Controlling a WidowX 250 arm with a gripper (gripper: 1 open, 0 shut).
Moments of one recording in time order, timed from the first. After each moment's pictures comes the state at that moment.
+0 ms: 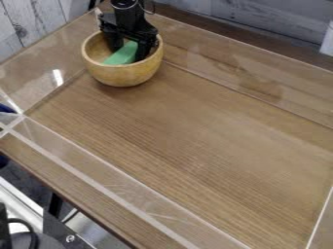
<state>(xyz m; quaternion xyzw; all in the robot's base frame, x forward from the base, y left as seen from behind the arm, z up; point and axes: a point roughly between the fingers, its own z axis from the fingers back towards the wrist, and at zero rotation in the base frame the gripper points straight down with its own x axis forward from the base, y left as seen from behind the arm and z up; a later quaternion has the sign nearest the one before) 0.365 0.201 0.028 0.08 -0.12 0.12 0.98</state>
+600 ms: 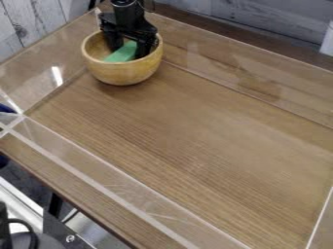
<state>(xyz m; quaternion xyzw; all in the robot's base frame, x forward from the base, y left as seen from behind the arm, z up) 0.365 0.201 0.028 0.06 -0.11 0.10 0.99</state>
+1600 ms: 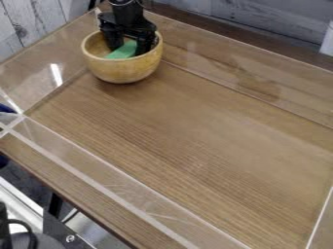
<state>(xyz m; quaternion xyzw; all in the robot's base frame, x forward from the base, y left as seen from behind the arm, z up) 0.369 0.199 0.025 0.04 -0.12 0.11 0.99</state>
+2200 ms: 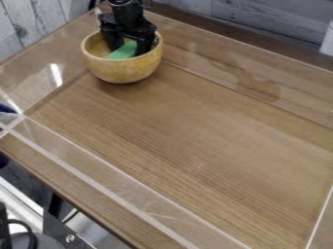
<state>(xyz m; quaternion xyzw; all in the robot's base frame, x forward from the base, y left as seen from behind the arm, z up) 0.368 0.193 0.021 0.03 -0.11 0.11 0.99</state>
